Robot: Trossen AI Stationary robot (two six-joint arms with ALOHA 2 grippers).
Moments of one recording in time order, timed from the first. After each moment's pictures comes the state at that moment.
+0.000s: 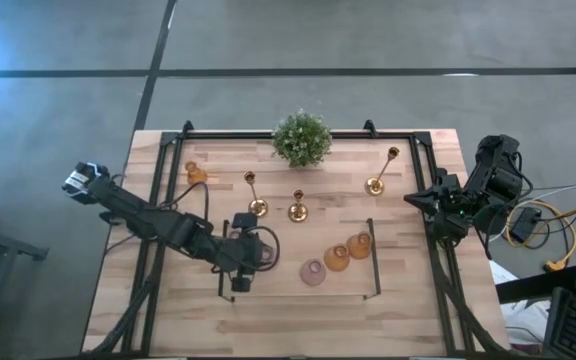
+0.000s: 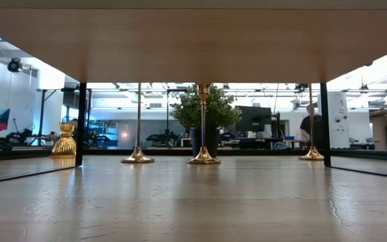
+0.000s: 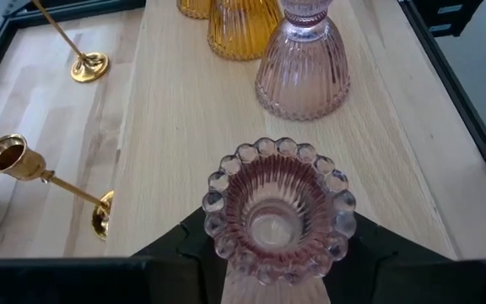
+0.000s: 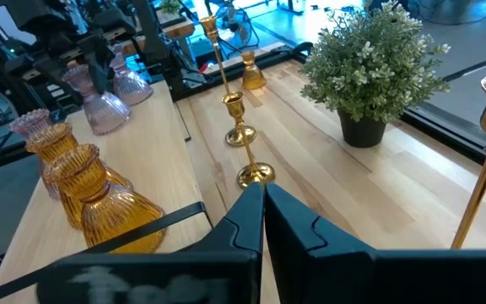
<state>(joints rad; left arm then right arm) -0.45 1.38 1.15 -0.48 -0.36 -0.18 1.01 0.30 0.68 -1.12 1.12 0.99</state>
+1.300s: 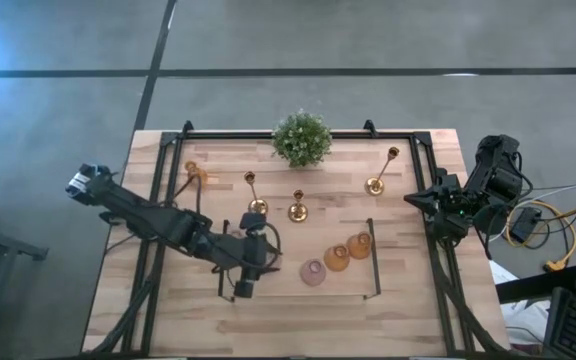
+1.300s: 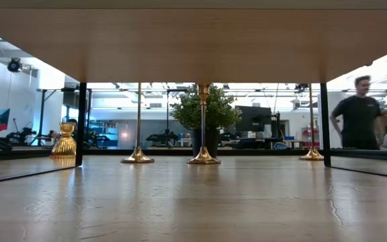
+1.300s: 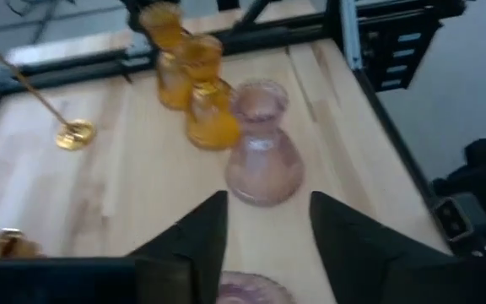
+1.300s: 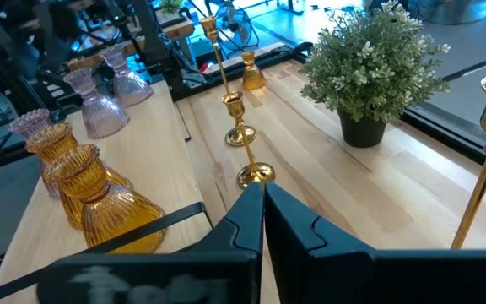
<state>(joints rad) -0.45 1.42 1.34 -0.48 -0.30 -0.11 1.01 0.30 0.68 -1.12 1.12 0.99</state>
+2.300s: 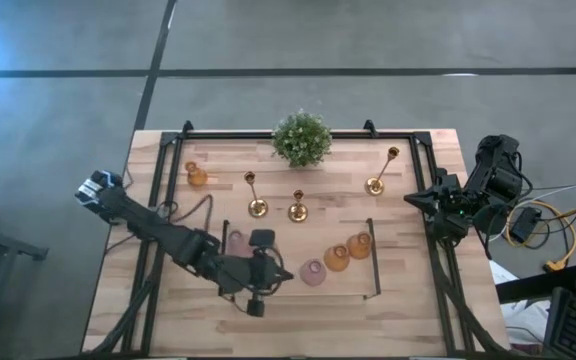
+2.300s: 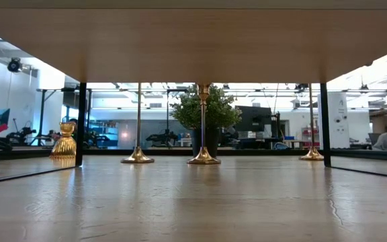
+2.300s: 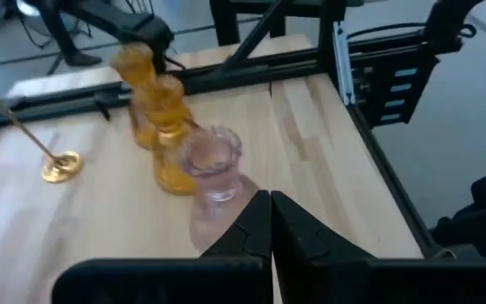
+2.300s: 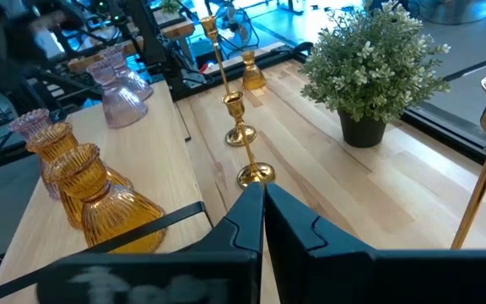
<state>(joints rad) -0.53 1.53 1.36 -0.31 -0.42 -0.12 1.01 0.30 0.68 -1.12 1.12 0.99</state>
